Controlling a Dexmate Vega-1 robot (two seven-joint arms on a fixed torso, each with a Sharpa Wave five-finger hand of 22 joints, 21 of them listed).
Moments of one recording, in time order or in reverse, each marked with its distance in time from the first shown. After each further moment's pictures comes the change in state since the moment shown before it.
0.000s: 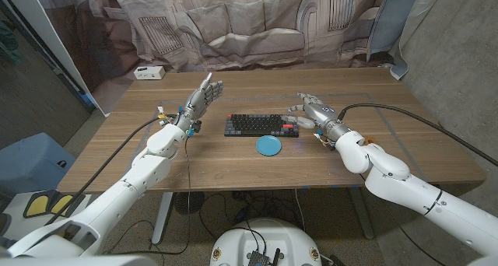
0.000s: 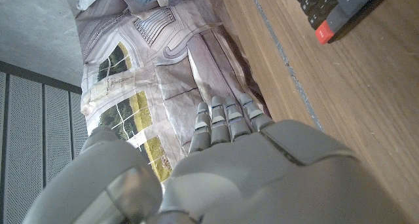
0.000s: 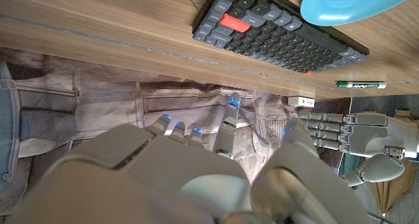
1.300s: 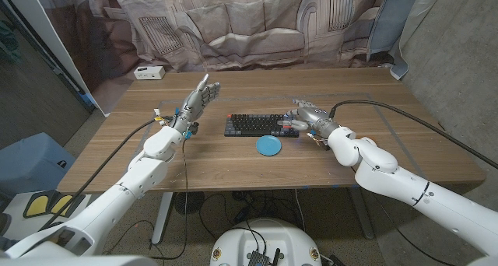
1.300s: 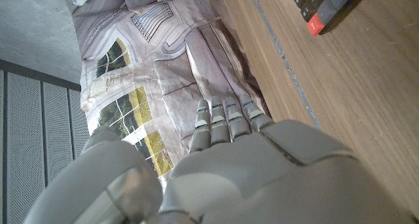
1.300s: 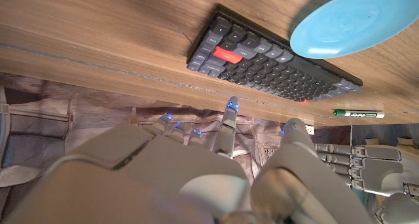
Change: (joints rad) left arm 0.034 0.018 -0.019 -0.030 0.003 -0.008 0.024; left_hand 0.006 0.017 0.004 -0.004 0.000 0.034 0.013 0.000 0.000 0.009 -0.009 0.001 0.000 0.000 0.000 0.000 -0.003 0.005 -0.005 -0.022 0.000; right arm 0.104 0.021 -0.104 0.005 -0.016 -0.123 0.160; right_hand -0.004 0.004 0.004 0.004 -0.004 -0.061 -0.002 -0.006 0.000 -0.011 0.000 -0.003 0.002 0.000 0.000 -0.007 0.002 0.000 0.000 0.000 0.000
